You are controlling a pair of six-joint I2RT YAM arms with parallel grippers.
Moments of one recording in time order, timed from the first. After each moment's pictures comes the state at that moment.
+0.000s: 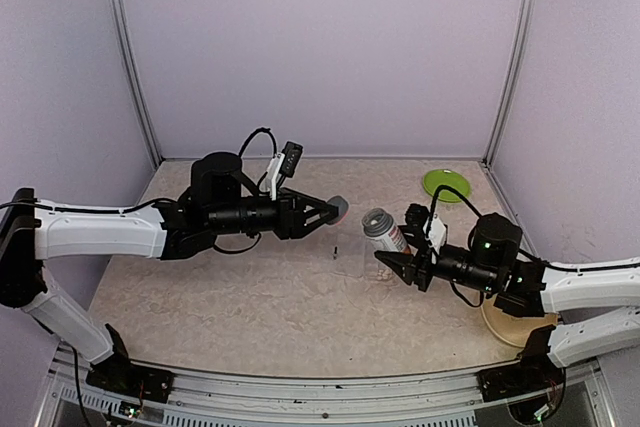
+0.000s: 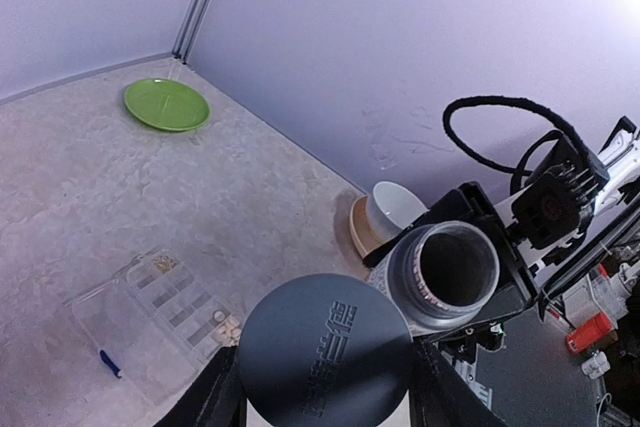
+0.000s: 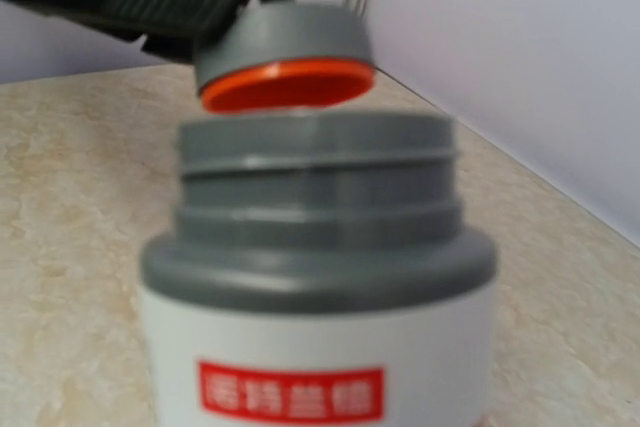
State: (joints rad) left arm -0.88 1.49 0.94 0.37 0.36 -0.41; right arm 0.91 1.05 0.40 0.53 -0.09 -0.19
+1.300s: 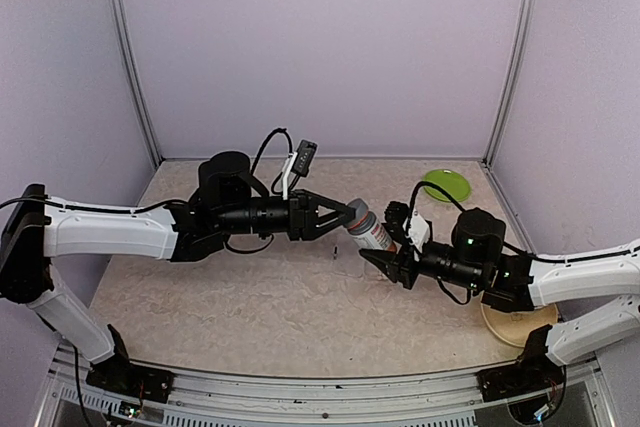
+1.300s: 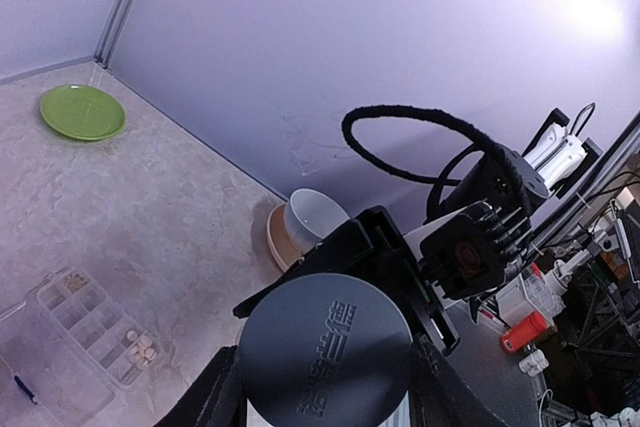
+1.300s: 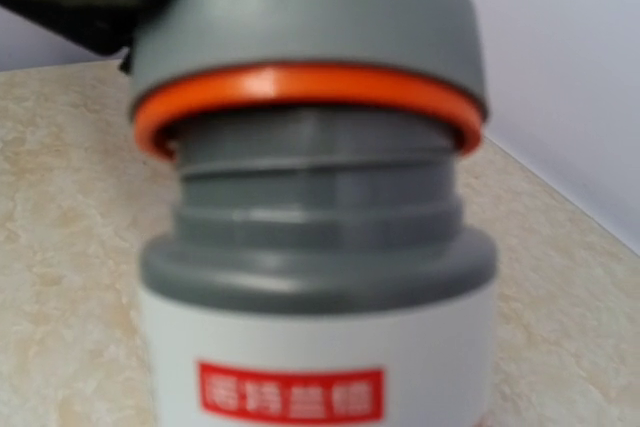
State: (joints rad) left arm -0.93 1.55 0.98 0.50 0.48 -0.54; right arm 0.98 1.16 0.50 0.53 -0.02 -0.22
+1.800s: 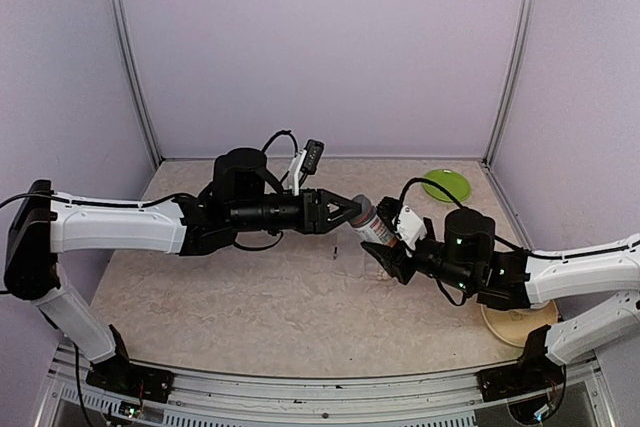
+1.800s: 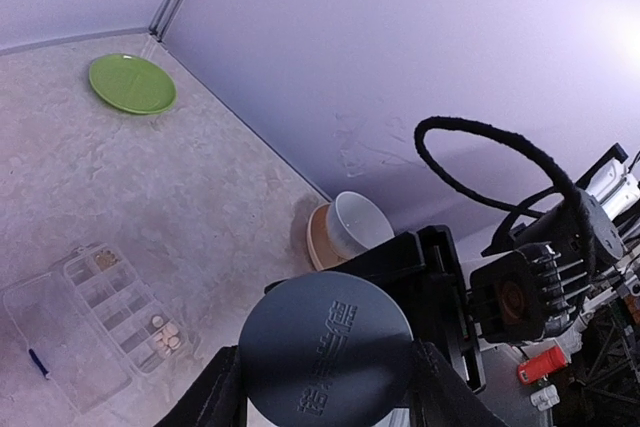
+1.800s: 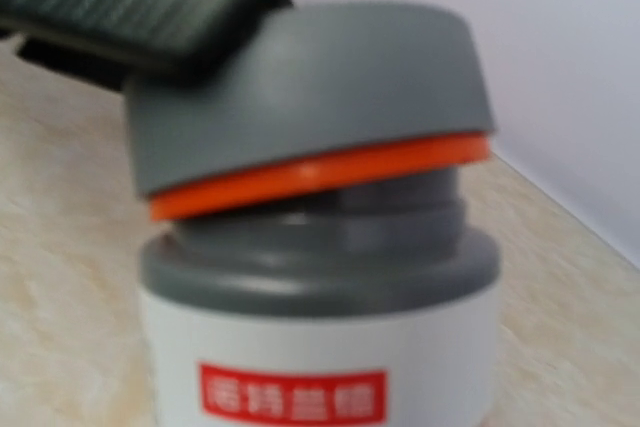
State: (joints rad) left arm -0.95 1.59 1.06 0.37 0.34 -0.58; right arm 1.02 1.19 0.55 0.43 0.20 -0.23
